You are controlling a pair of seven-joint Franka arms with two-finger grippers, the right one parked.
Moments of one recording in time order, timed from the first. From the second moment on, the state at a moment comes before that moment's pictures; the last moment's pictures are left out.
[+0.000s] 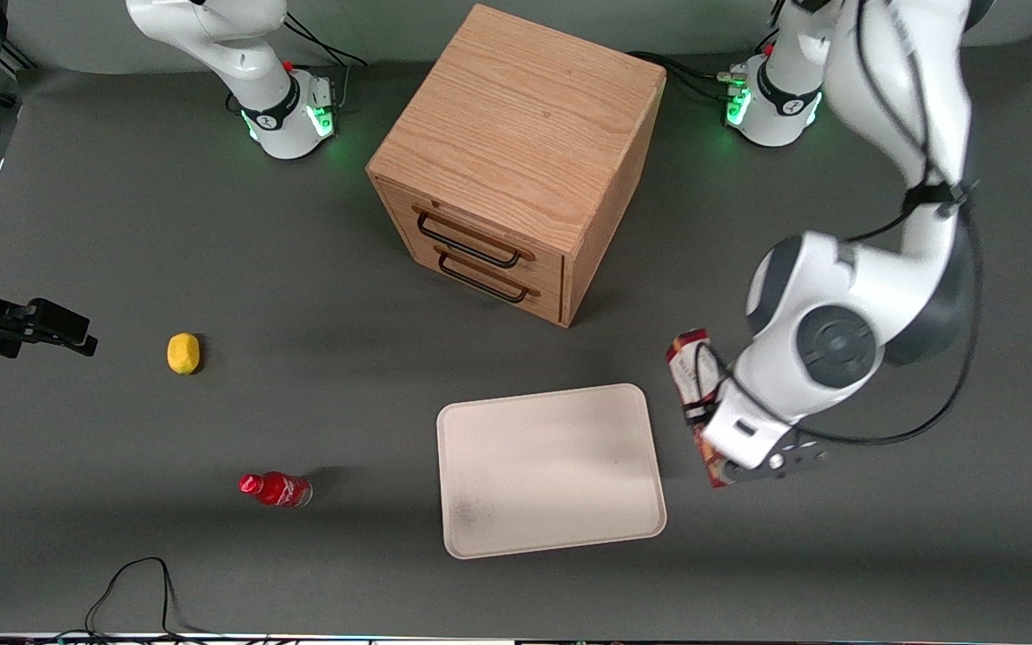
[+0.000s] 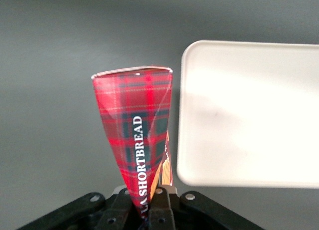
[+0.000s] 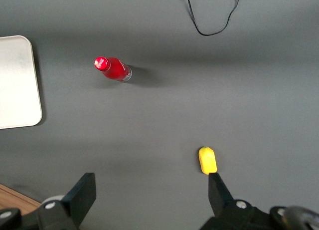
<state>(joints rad) -0.38 0.72 0.02 -1.17 -0.03 1.90 -0.50</state>
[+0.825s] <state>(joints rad) -0.47 0.92 0.02 -1.10 -0.03 2.10 -0.50</state>
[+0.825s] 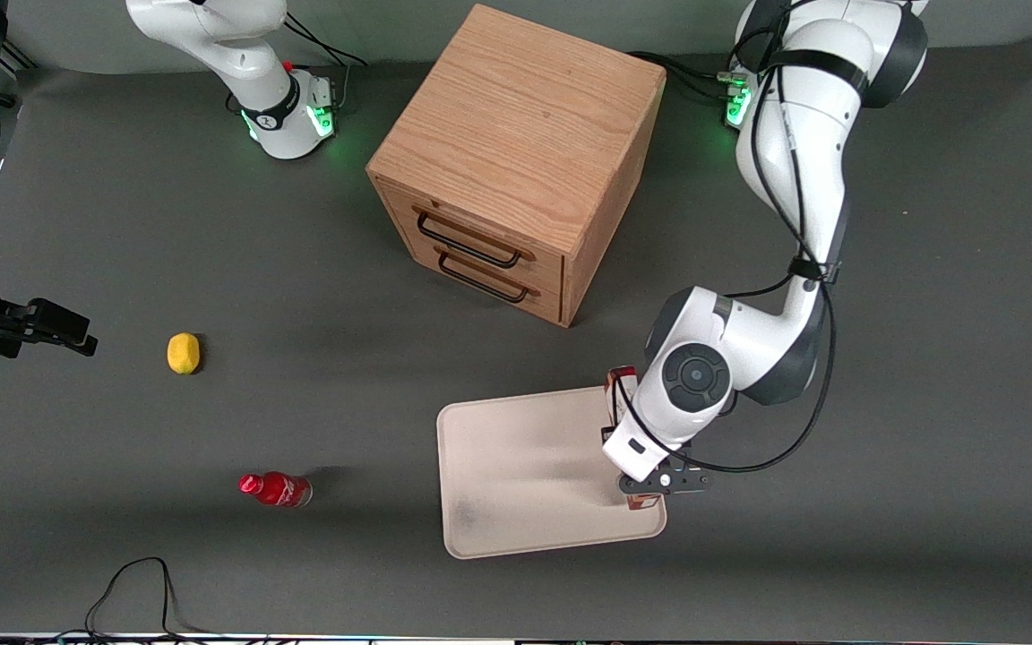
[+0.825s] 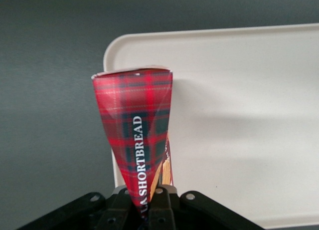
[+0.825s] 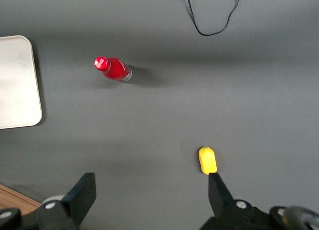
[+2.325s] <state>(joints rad) -0.33 0.44 0.05 -1.22 0.03 1.60 -0.35</state>
